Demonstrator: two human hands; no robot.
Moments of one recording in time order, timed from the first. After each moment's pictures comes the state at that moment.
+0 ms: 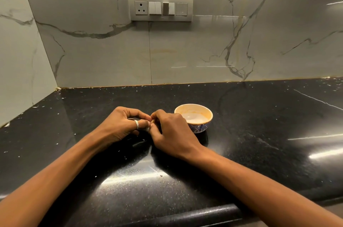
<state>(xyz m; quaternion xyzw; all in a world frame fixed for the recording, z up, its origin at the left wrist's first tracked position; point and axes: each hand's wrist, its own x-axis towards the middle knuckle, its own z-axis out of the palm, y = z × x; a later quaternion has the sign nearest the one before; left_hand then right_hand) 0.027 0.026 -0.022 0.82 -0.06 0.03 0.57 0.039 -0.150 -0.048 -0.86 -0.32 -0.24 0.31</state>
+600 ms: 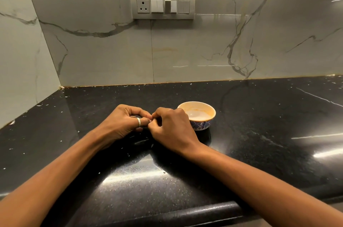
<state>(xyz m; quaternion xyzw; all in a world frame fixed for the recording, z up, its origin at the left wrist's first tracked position) 0.029 0.025 -0.025 0.80 -0.05 0.03 0.59 0.037 -0.142 -0.042 -0.87 -0.26 -0.25 0.33</state>
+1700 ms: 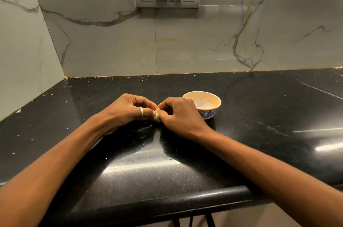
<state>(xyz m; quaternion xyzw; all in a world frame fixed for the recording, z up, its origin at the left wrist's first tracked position) 0.021 0.030 -0.016 0.83 -0.07 -0.01 0.56 0.037 -0.153 -0.037 -0.87 -0.26 -0.16 0.38</state>
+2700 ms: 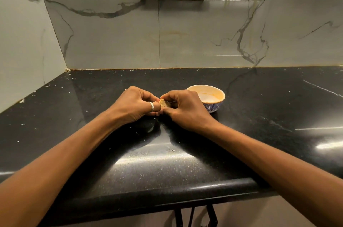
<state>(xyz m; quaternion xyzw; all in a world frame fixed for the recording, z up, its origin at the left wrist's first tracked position) 0.019 0.021 -0.023 0.86 -0.06 0.04 0.51 0.047 -0.158 -0.045 -0.84 -0.32 -0.17 0.40</state>
